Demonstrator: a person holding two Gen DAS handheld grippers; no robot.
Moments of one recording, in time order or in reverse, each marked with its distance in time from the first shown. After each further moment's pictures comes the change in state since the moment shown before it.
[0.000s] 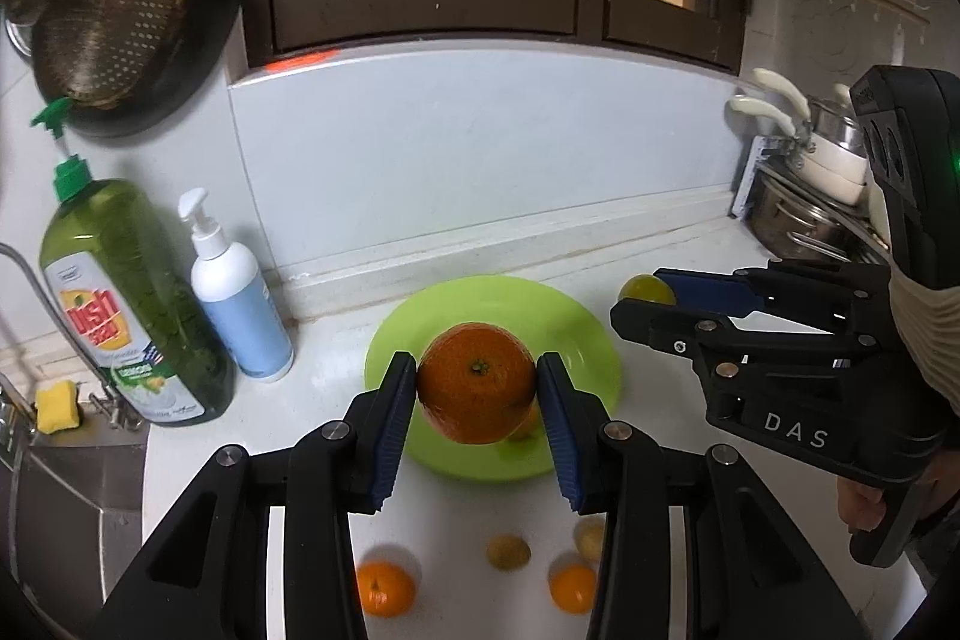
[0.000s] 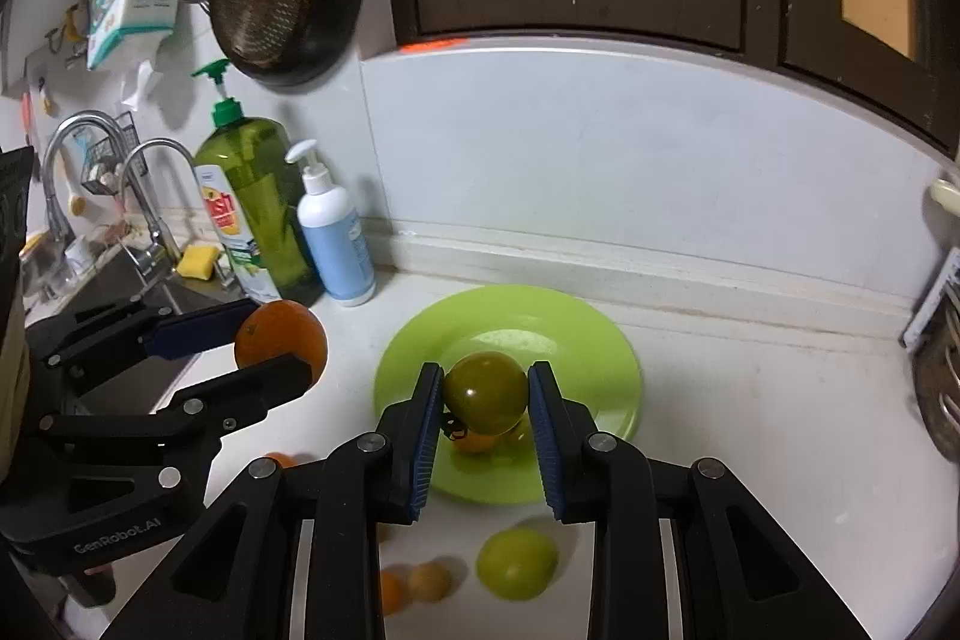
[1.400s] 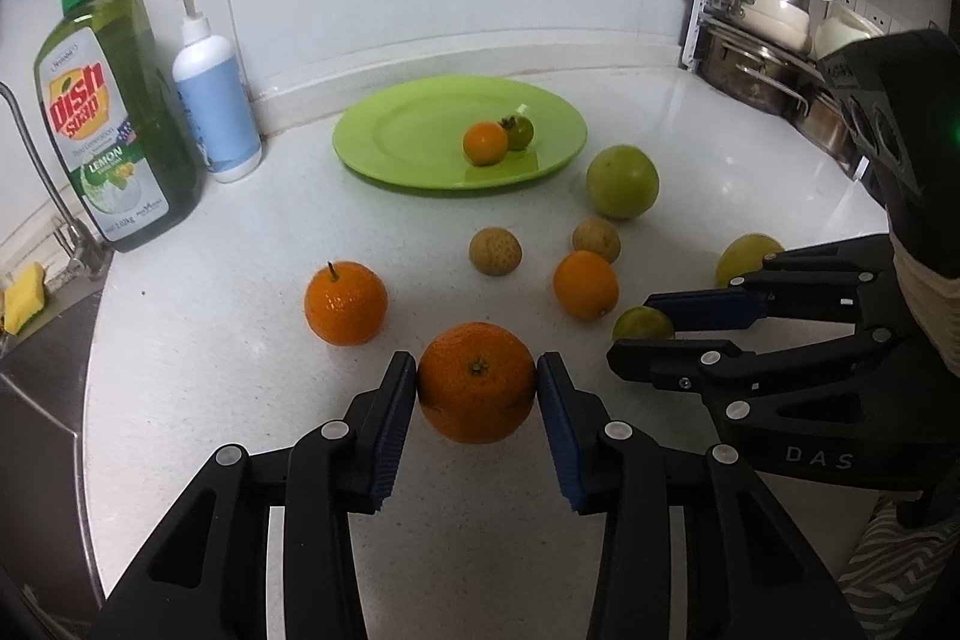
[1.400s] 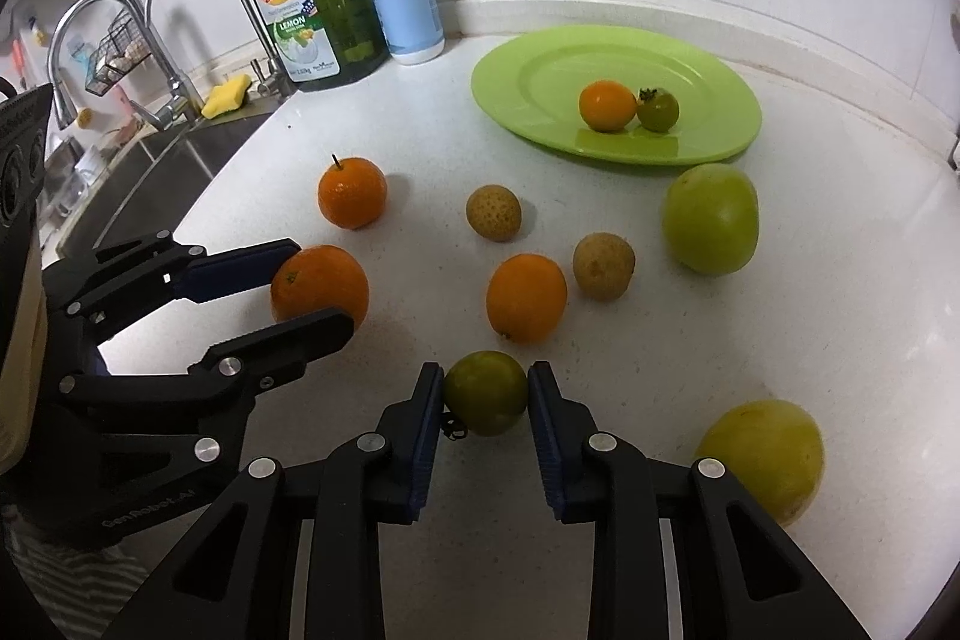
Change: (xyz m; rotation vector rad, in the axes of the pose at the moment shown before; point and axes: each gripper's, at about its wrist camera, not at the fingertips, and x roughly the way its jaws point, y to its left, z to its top) left arm -0.024 0.007 -0.156 0.085 0.166 -0.086; right arm 0.019 0.079 -0.147 0.066 0.297 0.057
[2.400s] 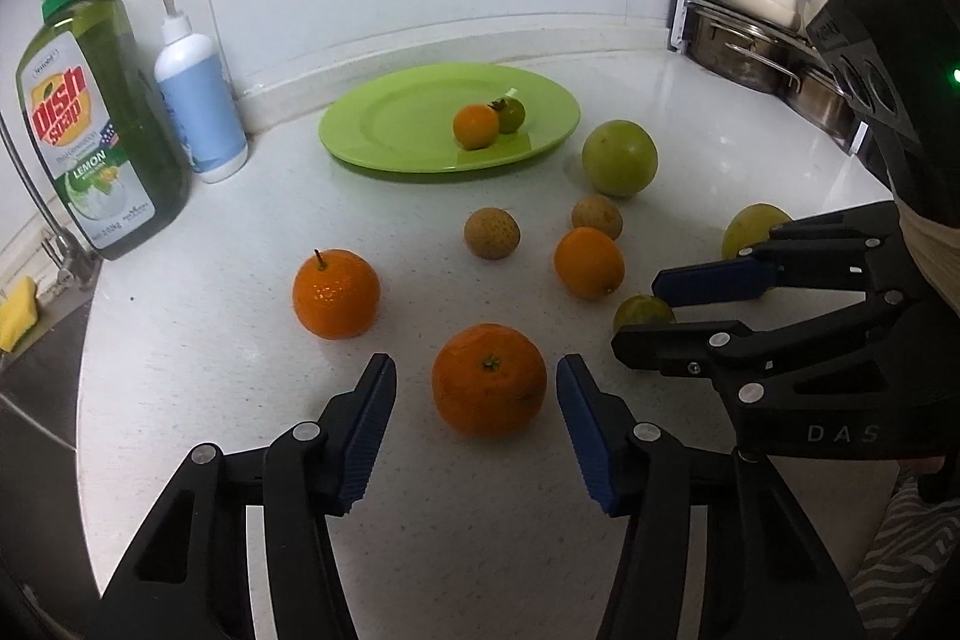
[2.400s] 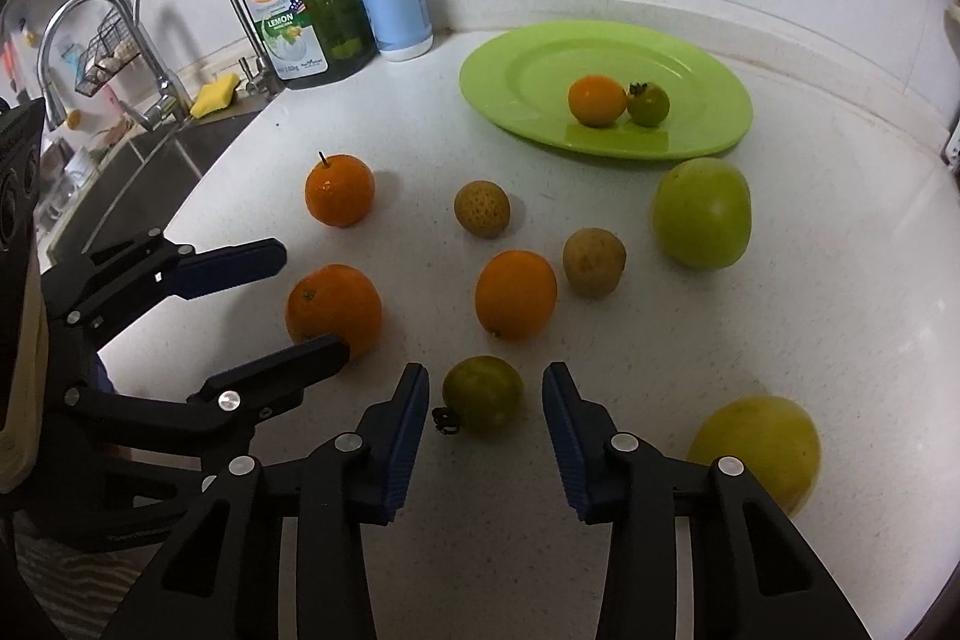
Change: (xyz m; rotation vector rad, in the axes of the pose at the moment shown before) left arm 0.015 0.001 -0.008 0.048 0.025 -0.018; right arm 0.005 -0.004 -0.001 0.017 0.019 -0.018
